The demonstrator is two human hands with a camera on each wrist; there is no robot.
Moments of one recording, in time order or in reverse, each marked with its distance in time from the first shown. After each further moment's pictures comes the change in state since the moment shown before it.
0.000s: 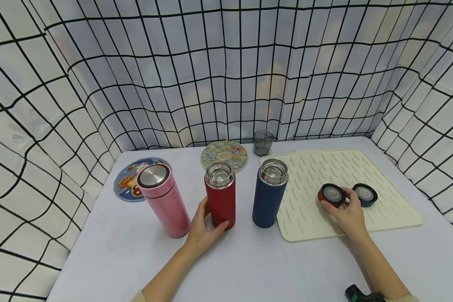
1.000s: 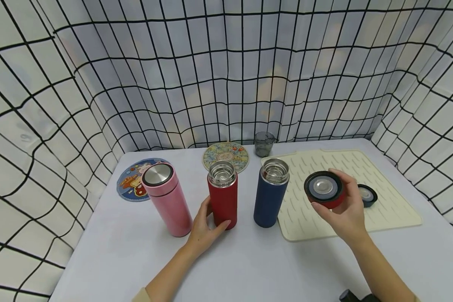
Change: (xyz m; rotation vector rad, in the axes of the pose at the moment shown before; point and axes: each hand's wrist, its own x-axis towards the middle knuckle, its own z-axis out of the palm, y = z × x) left_hand -0.004 -0.030 0.004 -0.003 0.010 0.013; right_hand -0.032 -0.131 0.004 0.808 -0.146 -0.642
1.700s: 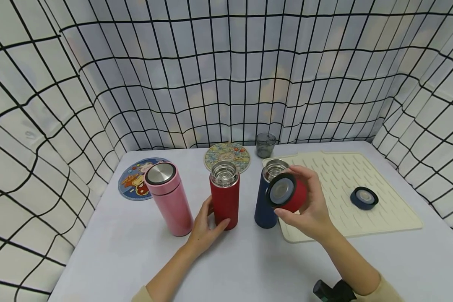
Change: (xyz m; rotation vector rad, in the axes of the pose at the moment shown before) left_hand 0.002 0.029 -0.007 0.013 -0.003 0.000; right_hand 0.022 0.002 0.068 -0.035 -0.197 -0.059
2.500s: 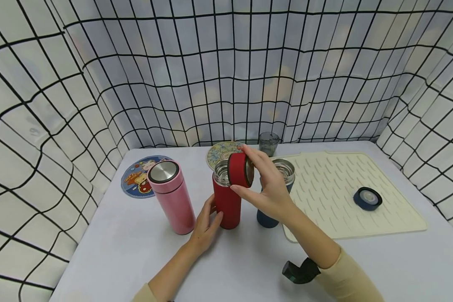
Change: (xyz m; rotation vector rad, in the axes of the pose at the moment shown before) left_hand -0.001 0.001 -0.005 -0.051 -0.053 0.007; right_hand 0.050 0.026 0.054 -0.309 -0.113 -0.054
